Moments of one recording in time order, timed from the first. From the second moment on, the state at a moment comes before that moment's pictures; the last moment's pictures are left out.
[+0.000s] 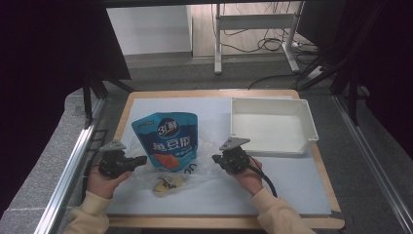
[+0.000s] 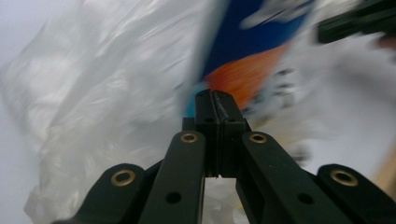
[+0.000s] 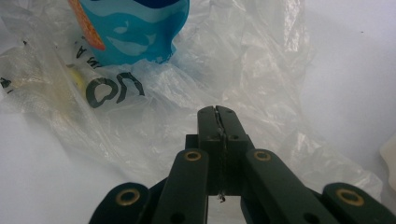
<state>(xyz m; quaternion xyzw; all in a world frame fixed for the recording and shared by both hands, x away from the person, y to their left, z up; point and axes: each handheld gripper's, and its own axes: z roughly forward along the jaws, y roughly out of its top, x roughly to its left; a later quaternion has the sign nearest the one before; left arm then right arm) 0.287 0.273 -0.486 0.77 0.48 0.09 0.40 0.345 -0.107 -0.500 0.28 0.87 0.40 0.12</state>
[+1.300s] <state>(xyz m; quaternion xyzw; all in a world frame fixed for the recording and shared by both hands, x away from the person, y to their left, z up) 0.303 0.313 -0.508 0.69 0.51 0.13 0.49 0.349 -0.109 -0.504 0.29 0.86 0.39 0.13</state>
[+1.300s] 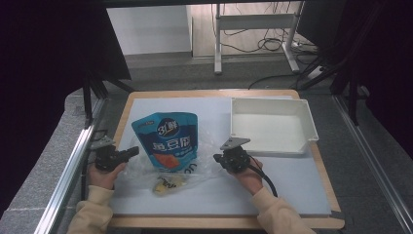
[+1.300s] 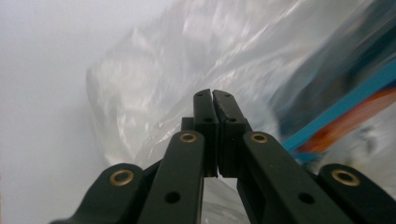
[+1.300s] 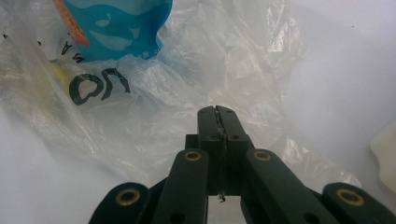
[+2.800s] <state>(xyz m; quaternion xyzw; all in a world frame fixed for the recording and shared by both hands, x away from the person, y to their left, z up) 0.245 0.316 -0.450 0.68 0.46 0.19 0.53 0.334 -0.109 -0.461 0.27 0.83 0.47 0.11</state>
